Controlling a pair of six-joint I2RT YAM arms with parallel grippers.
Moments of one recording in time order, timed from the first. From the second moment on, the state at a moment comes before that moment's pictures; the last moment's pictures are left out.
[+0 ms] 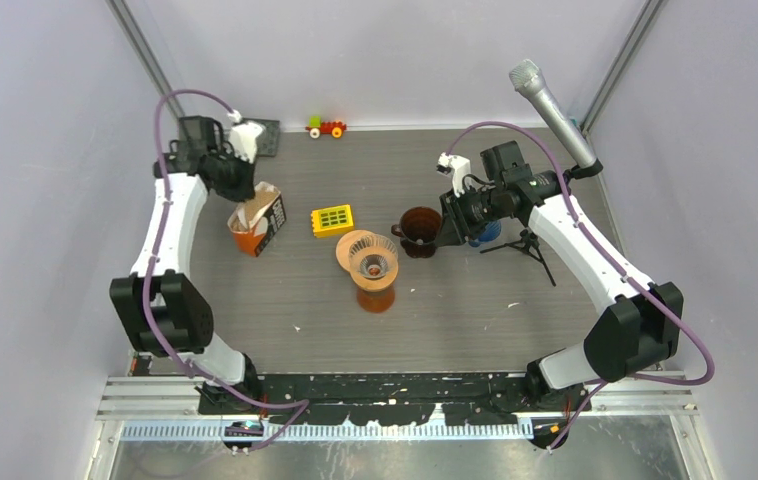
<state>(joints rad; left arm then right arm) 0.06 1.58 1.49 -0.87 0.31 0.47 0.35 1.44 1.32 -0.86 -0.62 -0.17</state>
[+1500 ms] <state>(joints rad) 0.14 1.49 1.62 -0.88 0.29 0.44 0.35 1.45 1.32 -0.87 -0.62 -0.18</state>
